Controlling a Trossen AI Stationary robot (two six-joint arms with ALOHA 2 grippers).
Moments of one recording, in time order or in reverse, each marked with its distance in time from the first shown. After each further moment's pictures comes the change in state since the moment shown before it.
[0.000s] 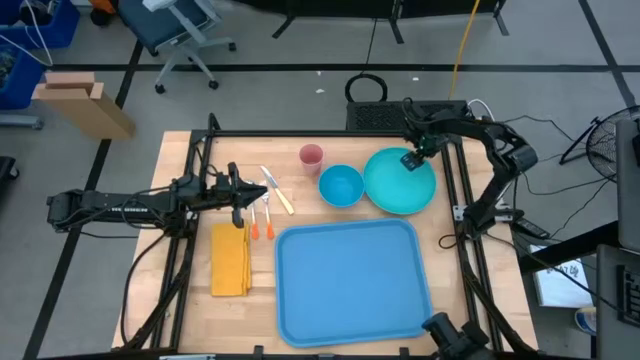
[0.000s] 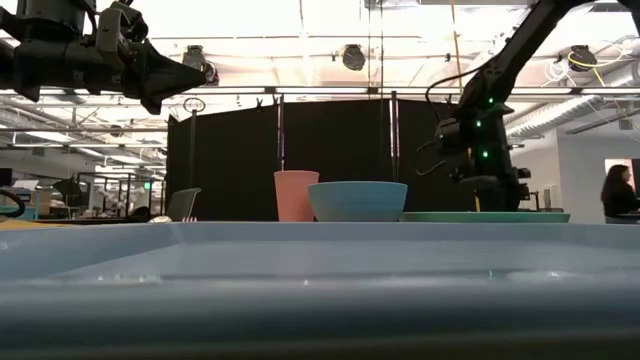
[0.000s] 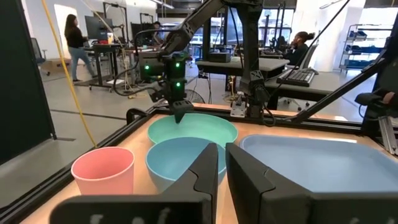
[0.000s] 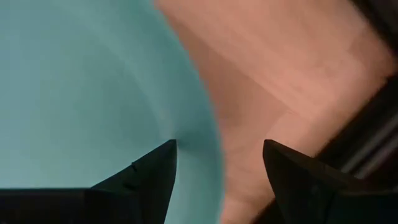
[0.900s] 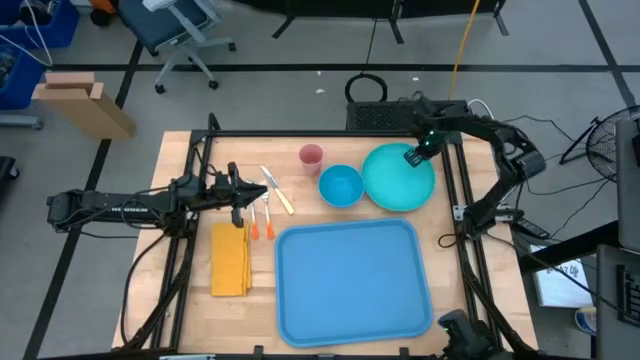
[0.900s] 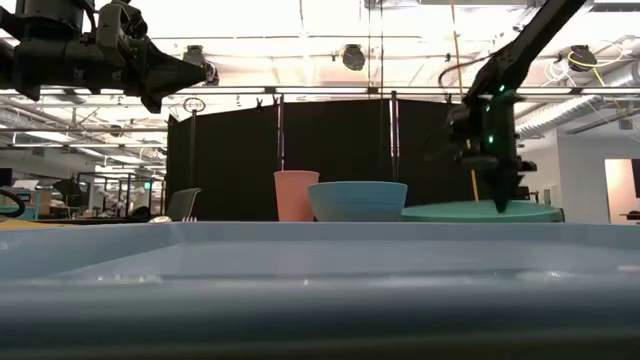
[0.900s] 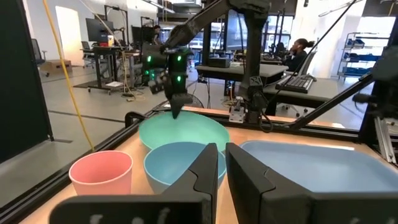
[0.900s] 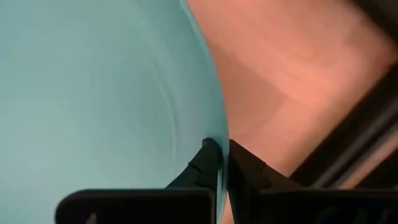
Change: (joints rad) left arm -0.001 0.000 0.000 0.021 -0.002 -0.020; right arm -0.077 -0.107 0.000 -0.014 -0.132 -0.019
